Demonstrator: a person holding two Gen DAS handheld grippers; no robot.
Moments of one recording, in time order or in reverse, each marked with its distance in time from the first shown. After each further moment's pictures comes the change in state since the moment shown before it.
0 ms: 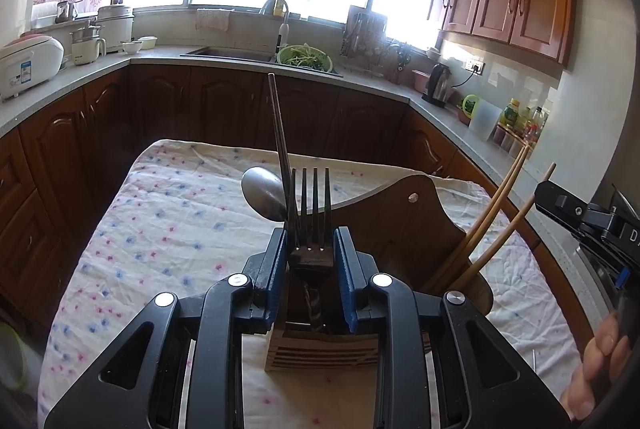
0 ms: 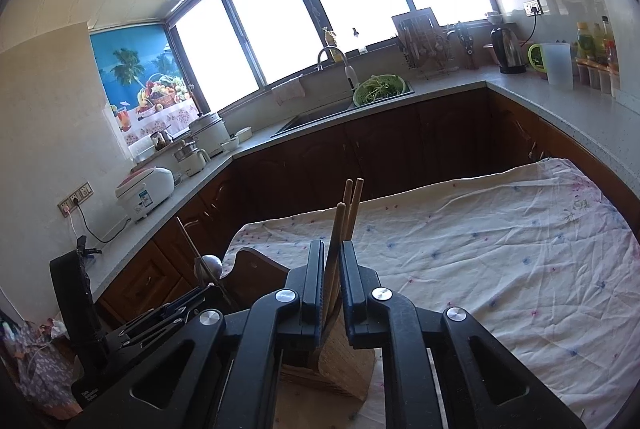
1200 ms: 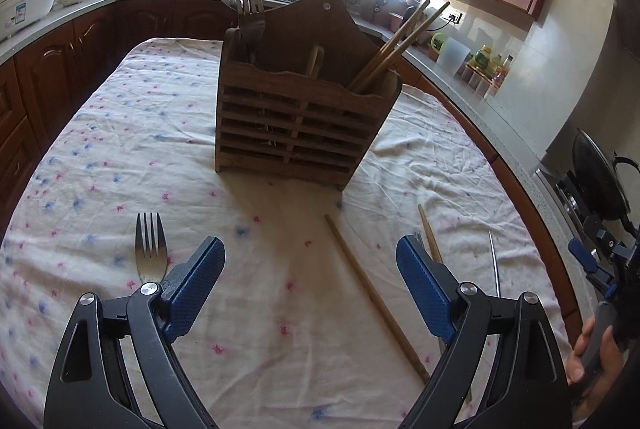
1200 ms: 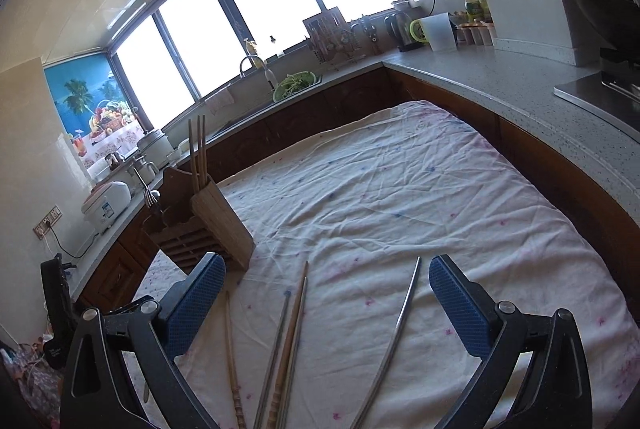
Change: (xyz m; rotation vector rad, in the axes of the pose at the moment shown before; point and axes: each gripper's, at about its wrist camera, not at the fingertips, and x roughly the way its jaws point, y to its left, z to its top) left arm -0.074 -0.037 -0.128 -0.025 0.215 -0.089; right arm -0.175 -0.114 -0.117 0.154 -0.003 -0.201
